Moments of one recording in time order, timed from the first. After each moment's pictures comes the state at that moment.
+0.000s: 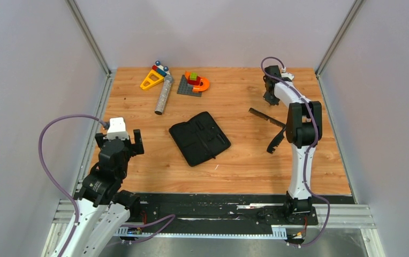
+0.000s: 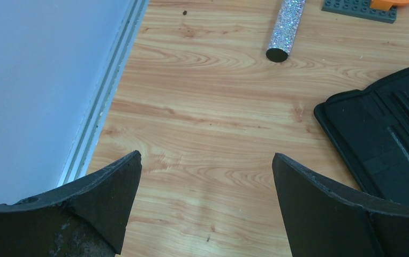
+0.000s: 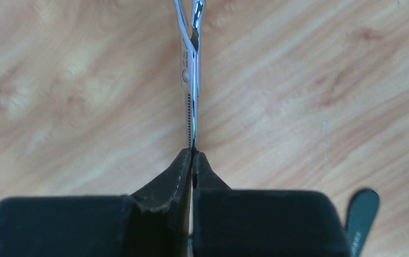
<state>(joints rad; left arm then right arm) -0.39 0.43 0.66 -0.60 -0.55 -0.12 0.09 2.31 1.87 -0.62 0.42 0.67</state>
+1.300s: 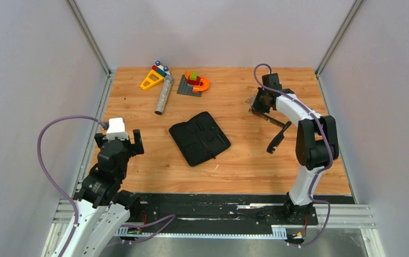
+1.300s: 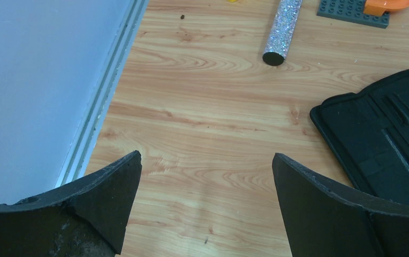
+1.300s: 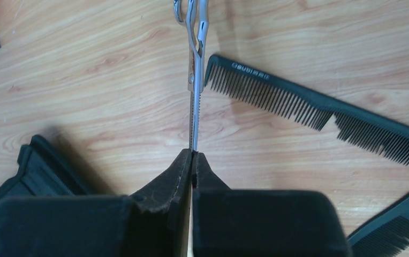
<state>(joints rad) -0.39 0.42 0.66 -0.59 -0.55 -0.12 0.18 1.89 1.42 -0.46 -0.02 0.53</state>
